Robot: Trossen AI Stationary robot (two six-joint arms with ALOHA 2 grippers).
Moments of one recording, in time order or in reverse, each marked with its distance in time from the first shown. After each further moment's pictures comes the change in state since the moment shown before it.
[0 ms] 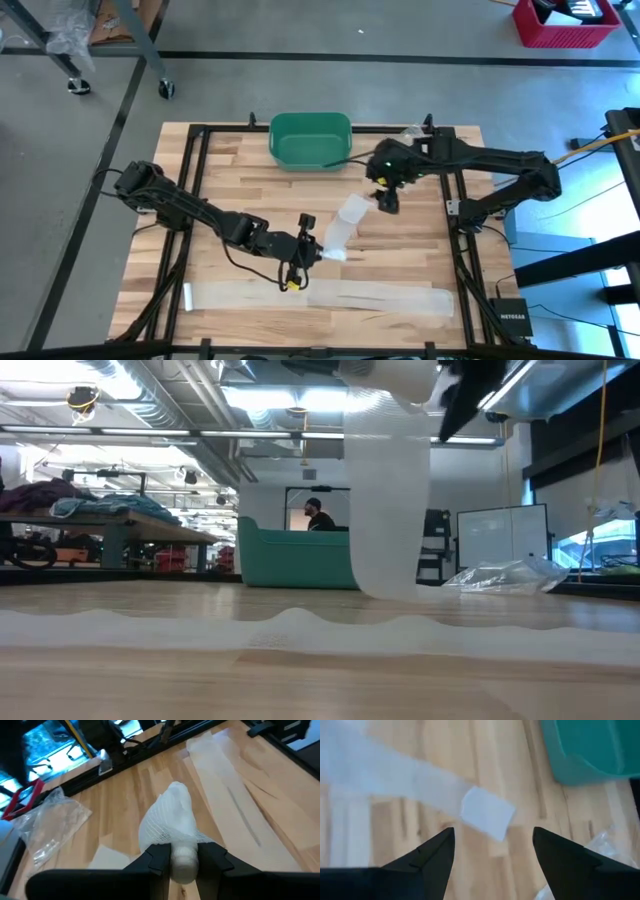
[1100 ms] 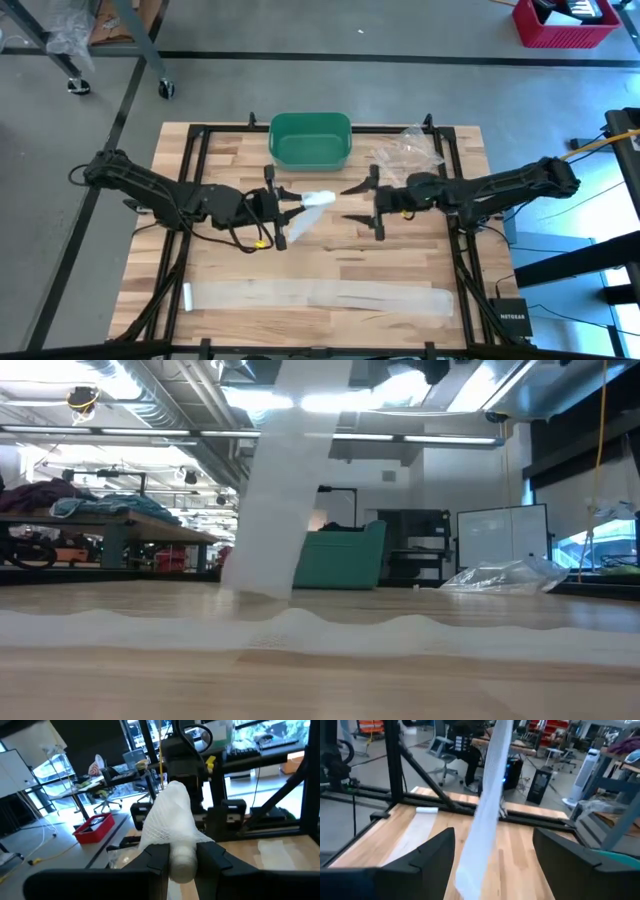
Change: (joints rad) left arm 0.039 -0.330 -0.001 0.148 -0.238 0.005; right arm 0.236 -0.162 -0.578 1.366 0.075 -0.158
